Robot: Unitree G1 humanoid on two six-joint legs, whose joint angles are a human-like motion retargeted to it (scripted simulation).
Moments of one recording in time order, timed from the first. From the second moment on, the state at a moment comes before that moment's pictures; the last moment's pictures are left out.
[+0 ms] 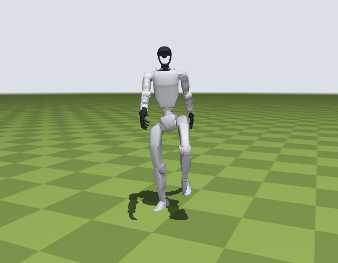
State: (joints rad) left arm 0.44 0.20 0.25 1.59 0.45 0.01 -0.06; right arm -0.72 -0.19 -0.15 1.29 -0.23 -0.10 0.01; waist 0.37 -0.12 0.22; left_leg -0.89 0.22 0.29 1.55 -0.18 0.26; right_leg 0.10 -0.23 -0.27 0.09 -0.04 0.09
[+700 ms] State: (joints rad) left arm -0.09 0.13 -0.01 1.49 0.19 -0.03 -0.13; right arm 0.10 -0.19 -0.26 1.65 -0.47 -0.09 -0.04; waist 0.01 0.05 0.18; left_leg 0.10 0.05 0.13 0.08 -0.10 0.08; right_leg -0.17 -0.17 -0.40 0.90 0.52 0.26
